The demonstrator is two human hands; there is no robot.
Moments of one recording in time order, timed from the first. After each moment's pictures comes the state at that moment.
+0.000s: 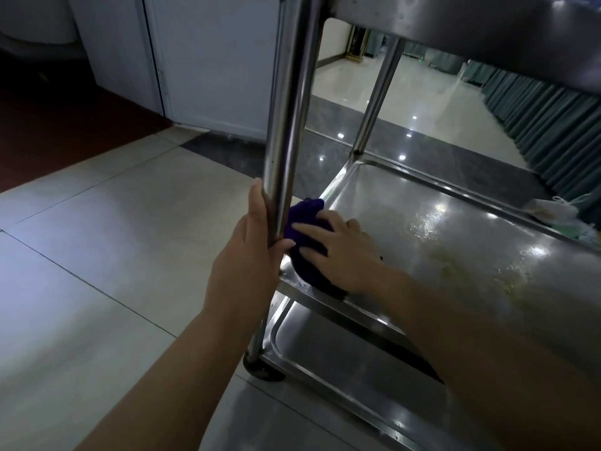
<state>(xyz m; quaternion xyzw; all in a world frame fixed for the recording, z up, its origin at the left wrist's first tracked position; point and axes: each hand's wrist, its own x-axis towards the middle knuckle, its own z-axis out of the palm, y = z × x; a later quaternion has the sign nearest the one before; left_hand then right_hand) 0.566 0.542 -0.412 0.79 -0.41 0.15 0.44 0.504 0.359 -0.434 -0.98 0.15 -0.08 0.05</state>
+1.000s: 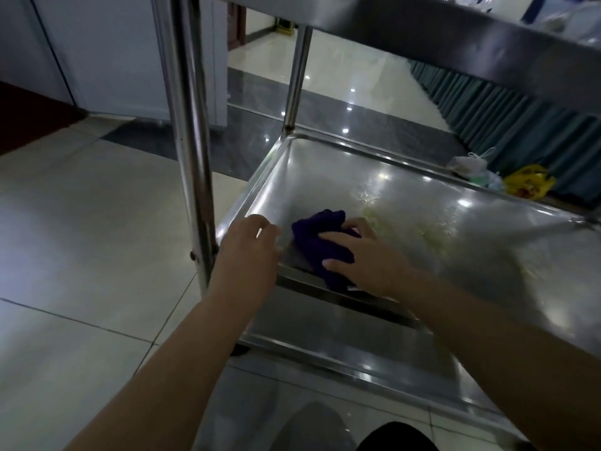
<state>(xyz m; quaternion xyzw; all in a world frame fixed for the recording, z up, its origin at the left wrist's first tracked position) 0.510 0.506 -0.424 0.77 -0.54 0.14 0.32 0.351 0.334 -0.428 -0.95 0.27 -0.05 0.12</state>
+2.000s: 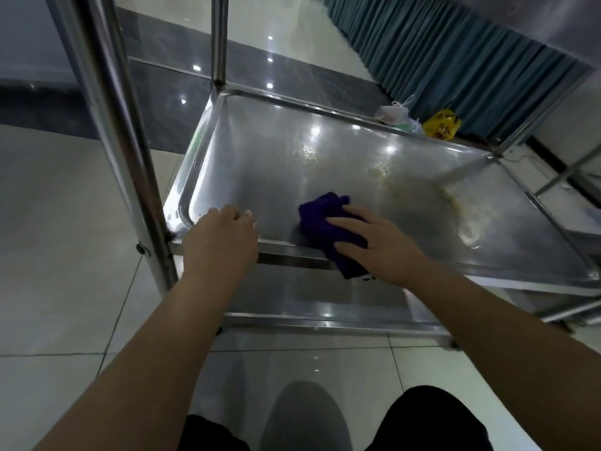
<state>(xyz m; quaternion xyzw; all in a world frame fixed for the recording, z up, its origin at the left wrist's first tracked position) 0.520 0.486 -0.437 0.80 -0.59 0.08 0.13 0.287 0.363 -0.422 -0.91 0.39 -0.06 0.11</state>
